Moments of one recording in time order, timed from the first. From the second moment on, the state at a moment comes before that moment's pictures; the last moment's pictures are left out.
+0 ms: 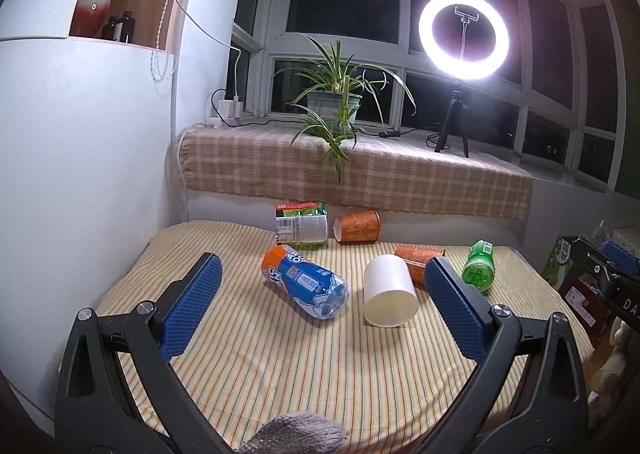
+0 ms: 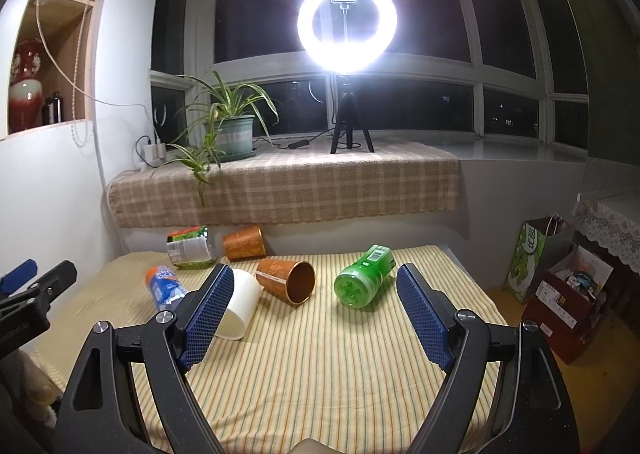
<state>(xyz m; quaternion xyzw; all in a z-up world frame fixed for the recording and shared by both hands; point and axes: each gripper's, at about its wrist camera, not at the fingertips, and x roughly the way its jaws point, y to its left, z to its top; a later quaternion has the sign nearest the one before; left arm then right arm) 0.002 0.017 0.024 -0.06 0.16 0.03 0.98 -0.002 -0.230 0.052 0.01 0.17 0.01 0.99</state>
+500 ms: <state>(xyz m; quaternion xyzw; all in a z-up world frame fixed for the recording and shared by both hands) 0.008 0.027 0.023 -0.05 0.17 0.03 0.98 0.018 -0.224 0.046 0.02 0.19 0.03 0.98</state>
